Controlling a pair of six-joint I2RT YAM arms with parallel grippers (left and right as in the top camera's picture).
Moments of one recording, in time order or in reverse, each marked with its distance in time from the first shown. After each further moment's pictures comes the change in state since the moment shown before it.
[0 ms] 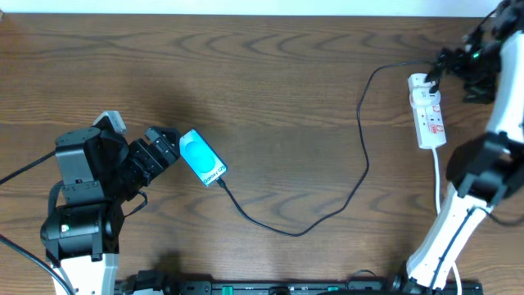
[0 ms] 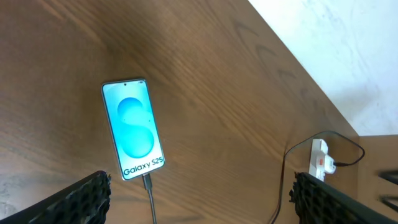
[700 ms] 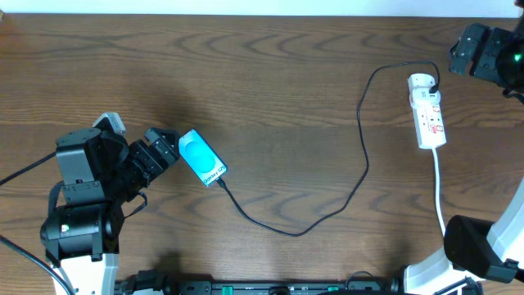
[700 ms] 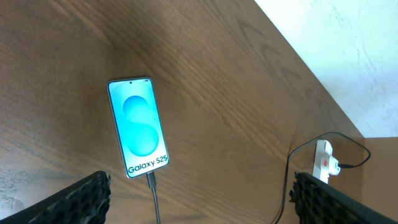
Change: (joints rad) left arm 0.000 0.000 0.000 -0.014 -0.013 0.000; right arm 0.154 -0.542 0.023 -0.007 0.083 0.042
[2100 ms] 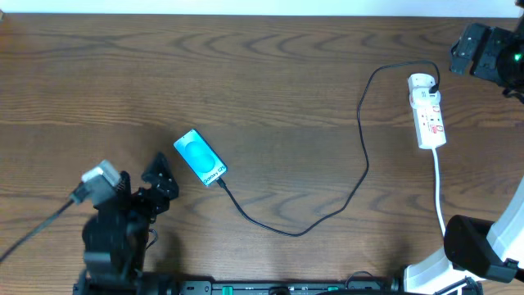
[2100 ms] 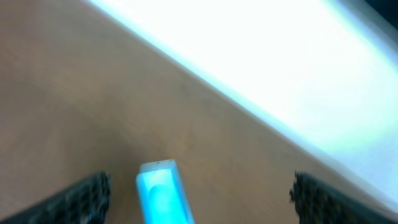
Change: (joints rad) left arm -0.196 -0.625 -0.479 0.402 -0.465 0.001; right arm 0.000 0.000 -0.001 0.000 0.007 0.008
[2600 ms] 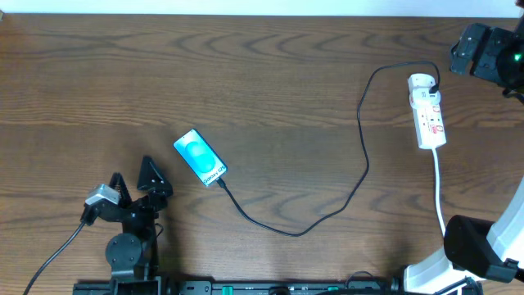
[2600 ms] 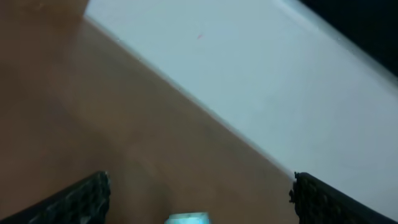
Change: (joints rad) left arm 0.109 -0.253 -0.468 0.403 -0.071 0.000; right arm 0.000 0.000 0.000 0.000 0.000 0.003
